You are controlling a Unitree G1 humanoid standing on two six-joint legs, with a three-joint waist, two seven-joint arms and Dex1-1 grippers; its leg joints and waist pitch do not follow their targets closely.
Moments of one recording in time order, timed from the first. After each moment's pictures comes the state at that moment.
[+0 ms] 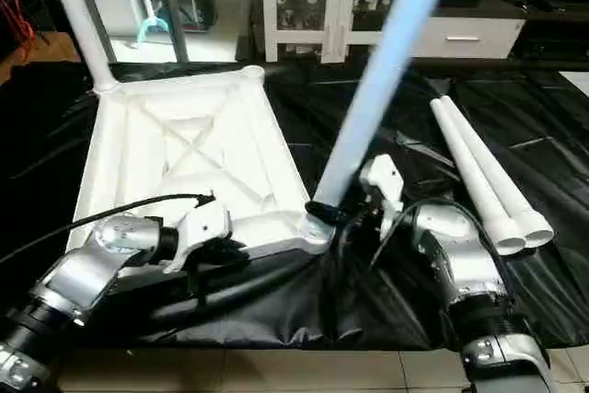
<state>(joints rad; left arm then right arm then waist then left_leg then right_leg) -0.43 0.42 -0.41 0.24 0.05 0.31 -0.96 -0.45 -0.43 0.11 0.53 0.28 0.03 1.06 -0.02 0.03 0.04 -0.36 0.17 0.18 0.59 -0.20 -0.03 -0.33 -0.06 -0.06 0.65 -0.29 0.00</state>
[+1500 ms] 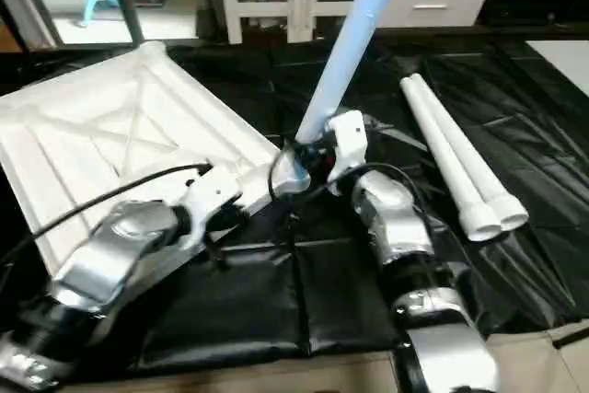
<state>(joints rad) -0.40 0.43 -0.36 0.02 0.05 0.54 -0.83 -0.64 -0.26 0.05 0.70 0.26 -0.01 0.82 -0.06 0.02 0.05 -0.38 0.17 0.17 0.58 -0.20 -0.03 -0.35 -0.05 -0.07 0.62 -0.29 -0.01</state>
